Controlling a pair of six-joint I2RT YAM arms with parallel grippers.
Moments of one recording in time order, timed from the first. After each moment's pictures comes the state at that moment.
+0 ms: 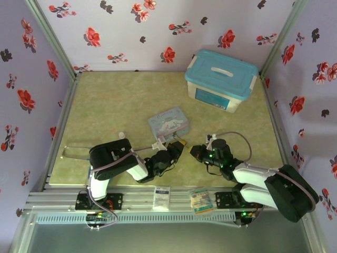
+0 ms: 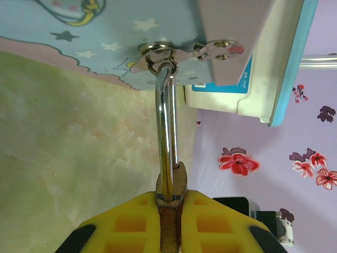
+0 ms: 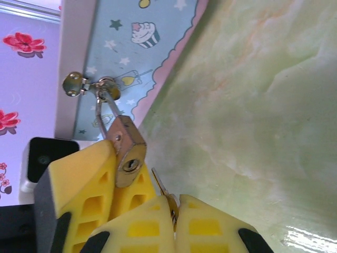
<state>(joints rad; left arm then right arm) -1.19 1.94 0.55 1.17 -0.43 -1.63 0.60 1.13 0.14 0.49 -0.32 1.14</state>
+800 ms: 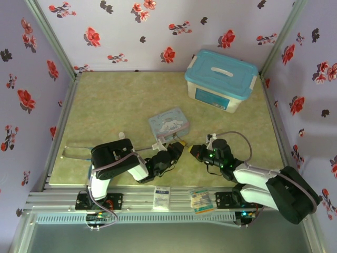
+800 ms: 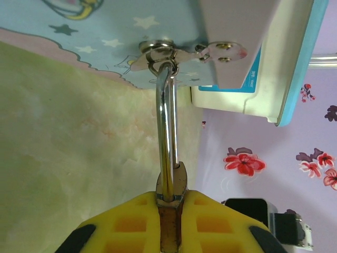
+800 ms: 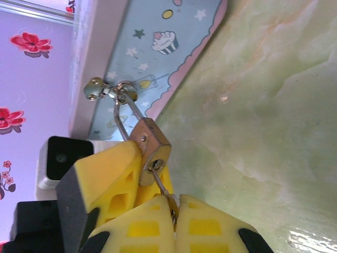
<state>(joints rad) -1.19 1.96 0.55 1.17 -0.43 -1.63 0.60 1.12 0.14 0.49 -0.32 1.13</state>
